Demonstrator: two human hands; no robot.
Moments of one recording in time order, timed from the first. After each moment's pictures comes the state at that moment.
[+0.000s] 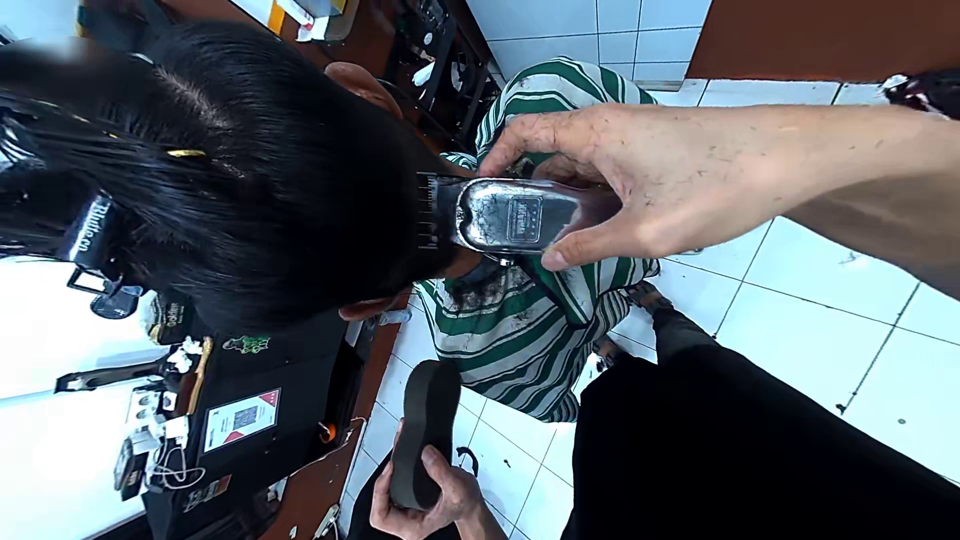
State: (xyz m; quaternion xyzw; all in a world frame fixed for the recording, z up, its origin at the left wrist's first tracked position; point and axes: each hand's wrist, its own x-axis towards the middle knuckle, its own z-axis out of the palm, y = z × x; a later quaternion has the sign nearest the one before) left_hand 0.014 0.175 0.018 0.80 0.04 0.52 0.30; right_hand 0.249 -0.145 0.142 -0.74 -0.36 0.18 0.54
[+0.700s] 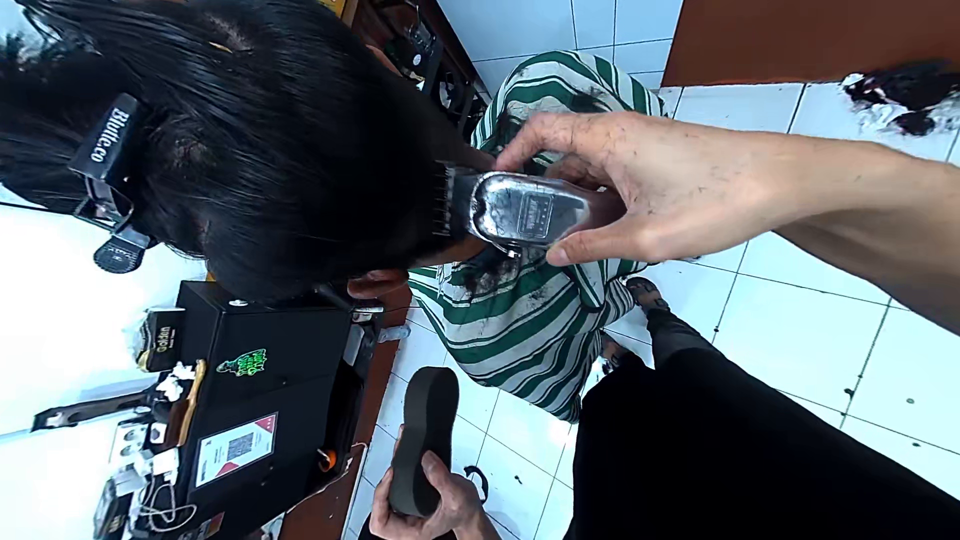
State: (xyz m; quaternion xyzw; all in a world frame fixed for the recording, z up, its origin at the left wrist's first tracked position) left_hand 0.005 0.218 0.013 0.80 0.01 0.50 0.33; right_hand 0.174 -0.092 0.124 -0.83 -0.15 0.05 0.54
